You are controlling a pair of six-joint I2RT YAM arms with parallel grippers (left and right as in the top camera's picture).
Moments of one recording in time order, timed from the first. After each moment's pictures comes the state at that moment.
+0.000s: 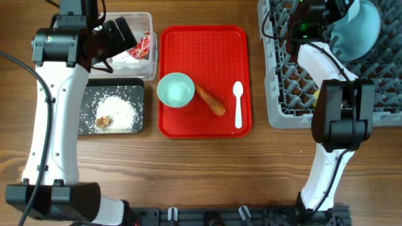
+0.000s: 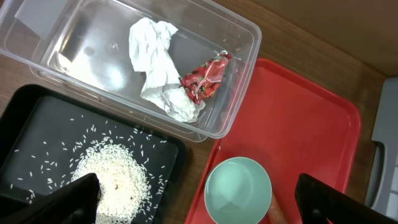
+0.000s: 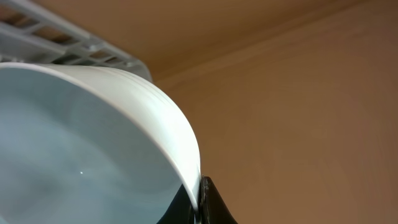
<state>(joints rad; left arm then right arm) -0.05 1.65 1.81 -1.13 -0.06 -0.47 0.03 2.21 1.61 0.48 1.08 -1.09</state>
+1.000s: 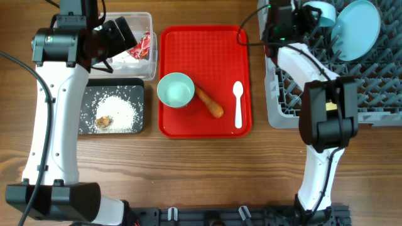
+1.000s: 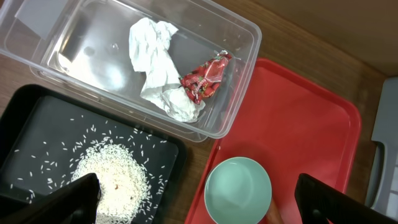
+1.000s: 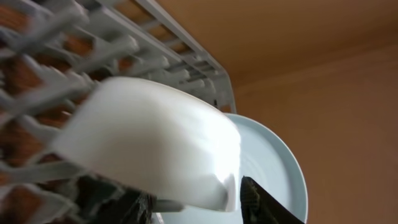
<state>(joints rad) -0.05 1.65 1.81 -1.13 -0.06 -0.47 0.17 2.22 1.62 0.11 1.03 -0.75</state>
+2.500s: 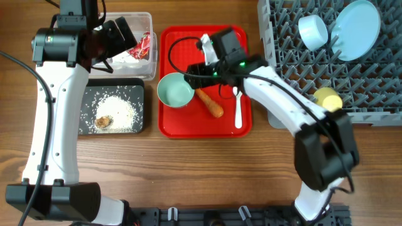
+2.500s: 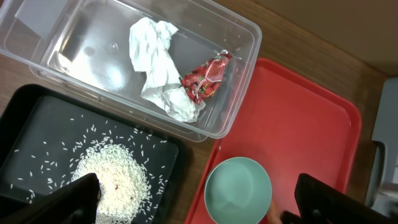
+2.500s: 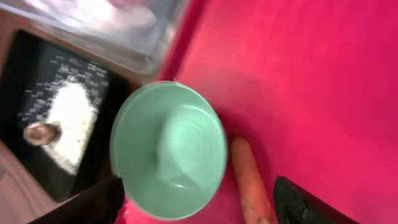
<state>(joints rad) -0.05 1.65 1.81 -1.13 -0.06 -0.47 0.51 1.95 1.44 -0.46 -0.34 0.30</state>
